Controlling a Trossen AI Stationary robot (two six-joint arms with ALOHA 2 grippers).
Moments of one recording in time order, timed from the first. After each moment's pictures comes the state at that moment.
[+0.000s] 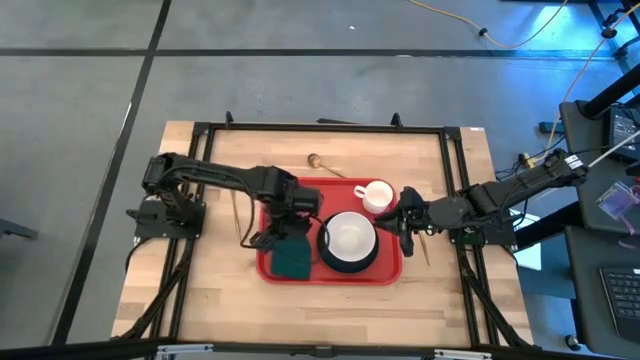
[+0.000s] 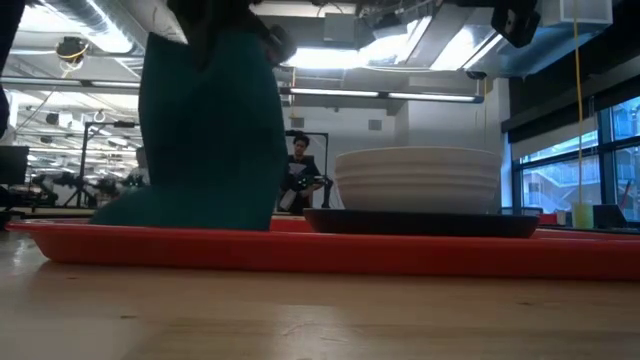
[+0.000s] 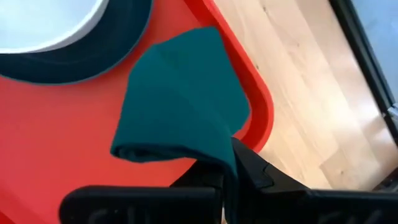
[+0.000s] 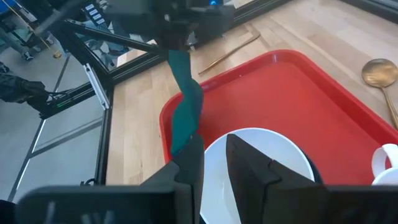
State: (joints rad) left arm -0.08 1.77 1.61 -1.29 0.31 0.49; right arm 0.40 1.00 0.85 -0.31 0.39 0.63
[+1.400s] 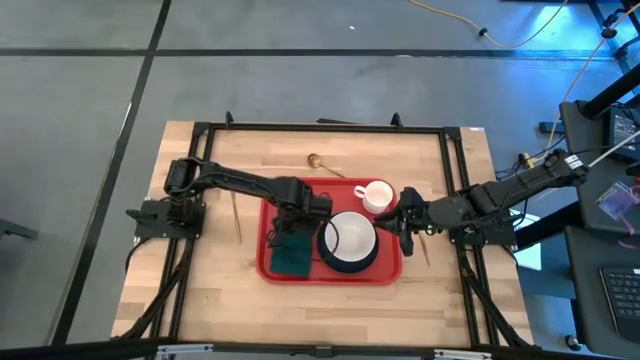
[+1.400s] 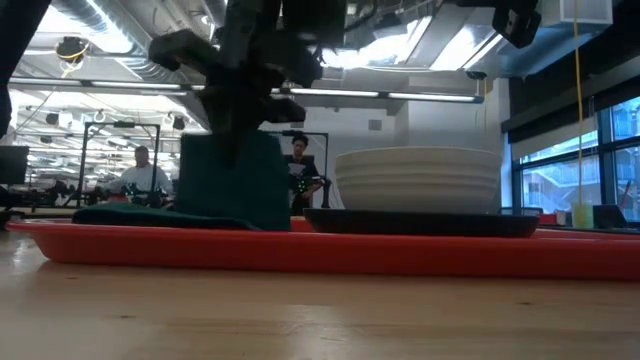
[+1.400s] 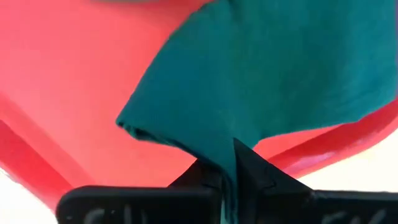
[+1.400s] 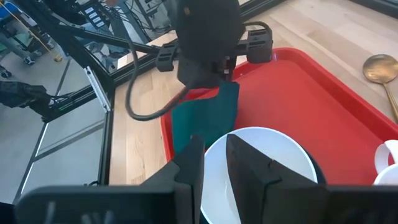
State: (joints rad) left arm -0.05 1.94 1.56 -1.24 0.03 0.42; right arm 0.40 1.00 0.85 -0.31 0.39 0.65
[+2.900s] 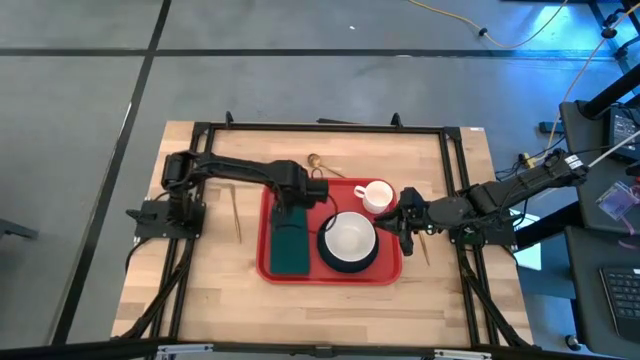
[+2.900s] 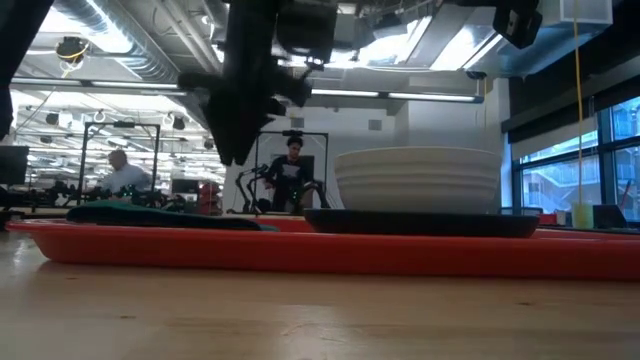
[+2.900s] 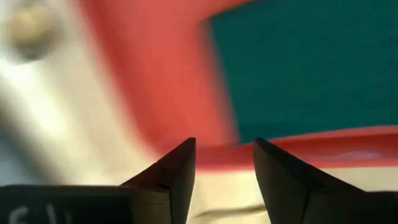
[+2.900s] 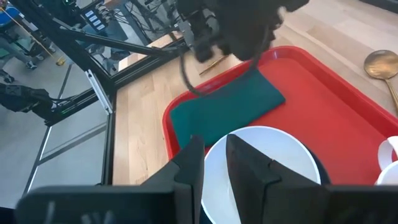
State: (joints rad) left arm 0.05 1.89 1.55 -1.29 -0.19 0.22; right arm 0.40 1.00 0.85 -0.31 0.39 0.68
